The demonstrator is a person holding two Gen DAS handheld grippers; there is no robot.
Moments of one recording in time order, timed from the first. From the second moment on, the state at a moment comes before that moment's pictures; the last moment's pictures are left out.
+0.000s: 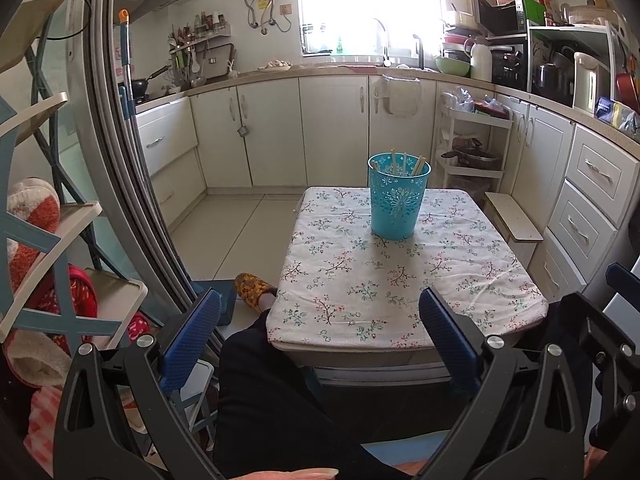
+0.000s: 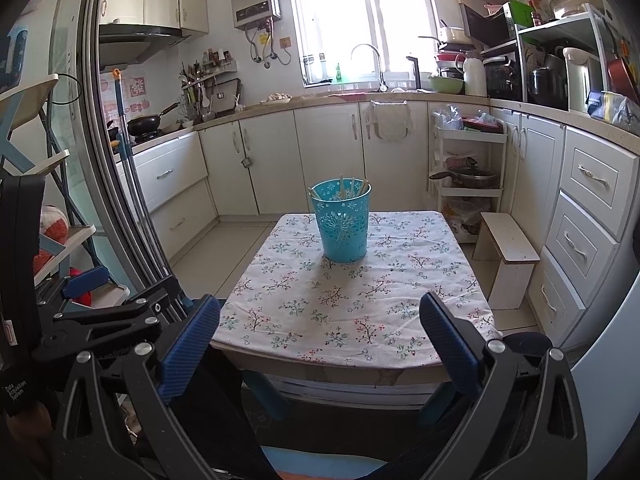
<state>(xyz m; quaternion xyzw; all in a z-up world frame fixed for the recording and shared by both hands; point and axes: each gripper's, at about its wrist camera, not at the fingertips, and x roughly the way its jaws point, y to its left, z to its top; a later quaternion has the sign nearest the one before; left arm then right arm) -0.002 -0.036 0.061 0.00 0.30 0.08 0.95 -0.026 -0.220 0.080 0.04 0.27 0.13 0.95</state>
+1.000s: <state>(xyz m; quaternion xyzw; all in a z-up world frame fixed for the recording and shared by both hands) -0.008 -0.035 0.070 0.00 0.29 0.08 0.95 -0.029 -0.217 0.082 0.03 0.26 0.13 0.96</state>
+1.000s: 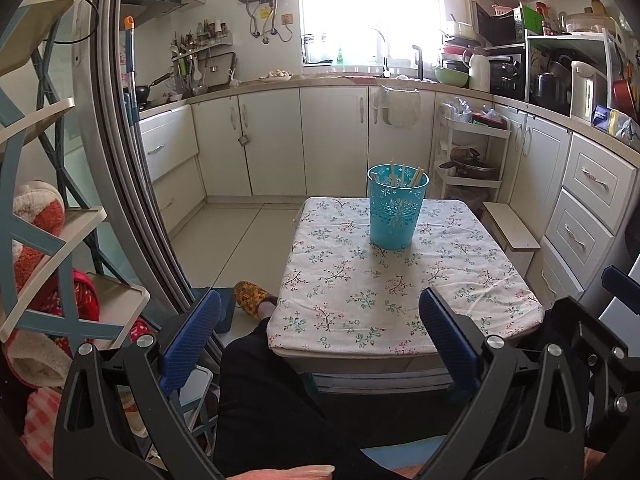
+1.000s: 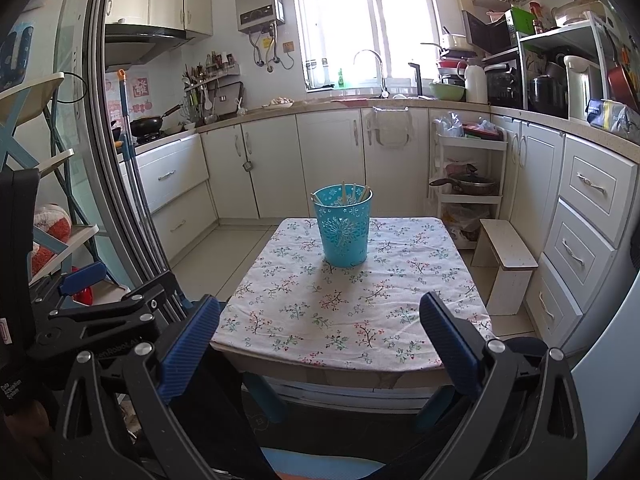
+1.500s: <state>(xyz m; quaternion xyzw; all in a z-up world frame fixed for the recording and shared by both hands) 0.124 -0.034 -0.003 0.03 0.37 0.06 0.92 0.079 -0.224 0.027 0.05 0.34 0.11 0.93</state>
